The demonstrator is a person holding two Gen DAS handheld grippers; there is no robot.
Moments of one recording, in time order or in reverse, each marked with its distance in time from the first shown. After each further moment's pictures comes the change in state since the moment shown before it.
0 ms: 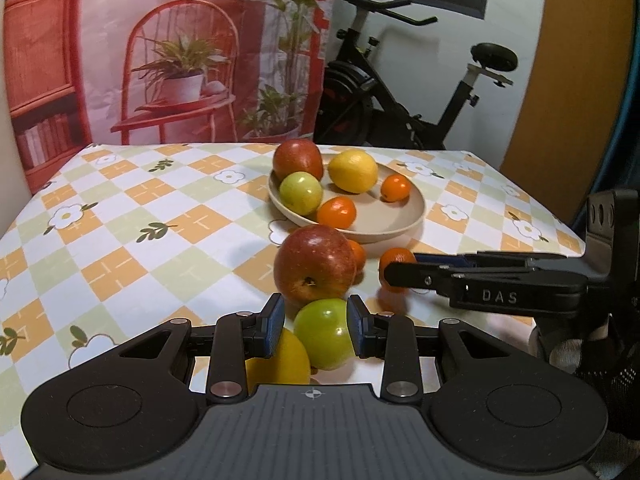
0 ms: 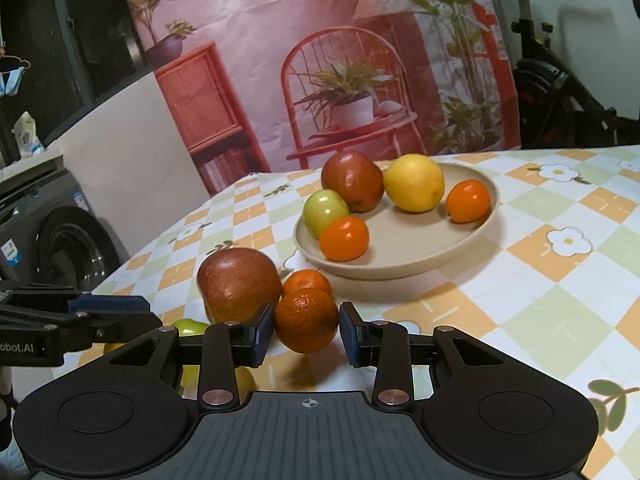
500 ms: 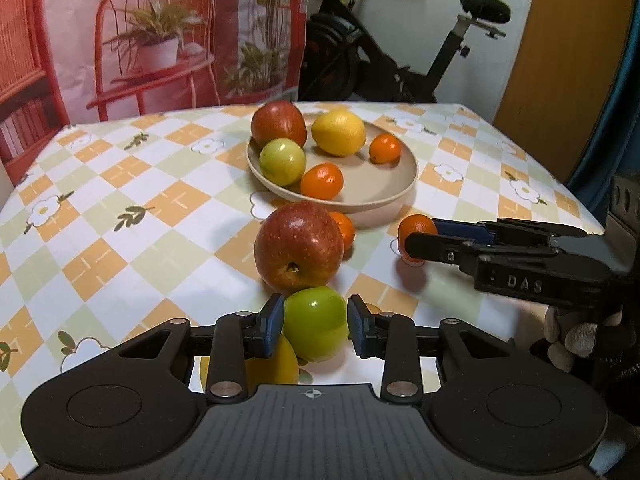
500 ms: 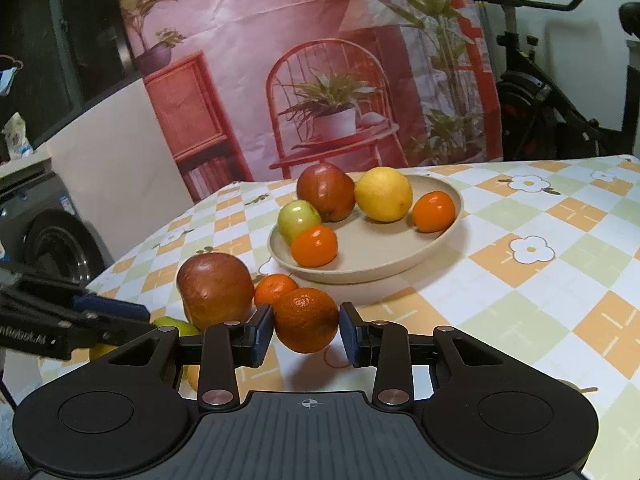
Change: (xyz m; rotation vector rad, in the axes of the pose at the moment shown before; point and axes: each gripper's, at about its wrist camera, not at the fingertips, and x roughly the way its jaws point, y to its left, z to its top) left arm 0.026 0.001 0.018 0.036 0.176 -0.032; right arm -0.014 -0.010 -0.002 -0.013 -0.021 -0.042
